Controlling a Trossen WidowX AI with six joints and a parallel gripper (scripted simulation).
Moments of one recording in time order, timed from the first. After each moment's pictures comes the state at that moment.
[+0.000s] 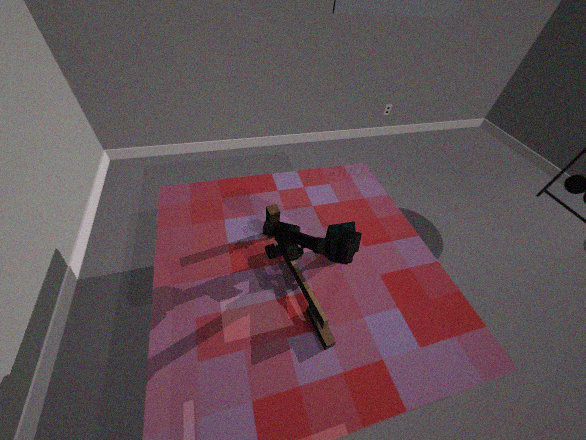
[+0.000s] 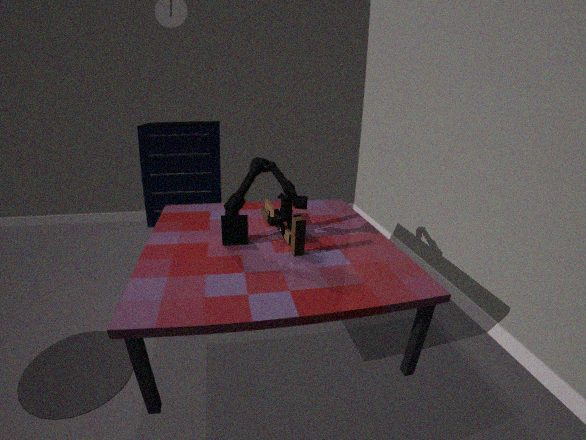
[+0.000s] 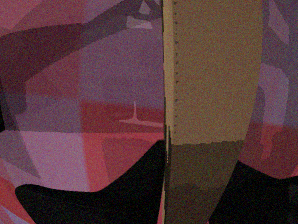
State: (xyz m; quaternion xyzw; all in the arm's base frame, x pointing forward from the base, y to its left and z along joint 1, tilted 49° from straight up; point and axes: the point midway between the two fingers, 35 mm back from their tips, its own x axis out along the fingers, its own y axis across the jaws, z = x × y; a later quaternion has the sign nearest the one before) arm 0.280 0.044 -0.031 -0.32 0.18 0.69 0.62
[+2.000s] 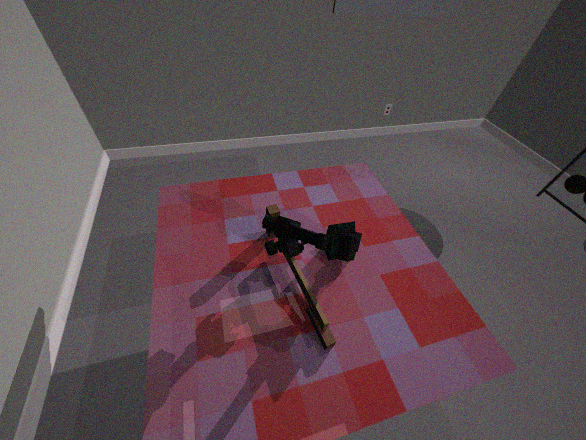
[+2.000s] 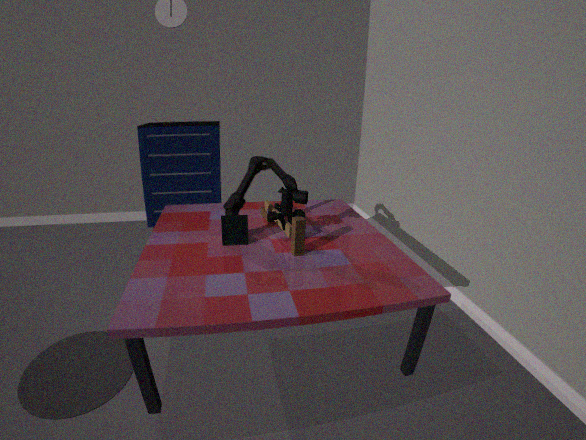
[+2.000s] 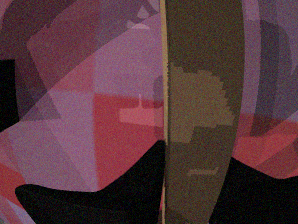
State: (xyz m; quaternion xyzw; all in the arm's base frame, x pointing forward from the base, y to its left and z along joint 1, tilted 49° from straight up) arm 0.283 0.022 -0.010 -0.32 0.18 0.70 0.62
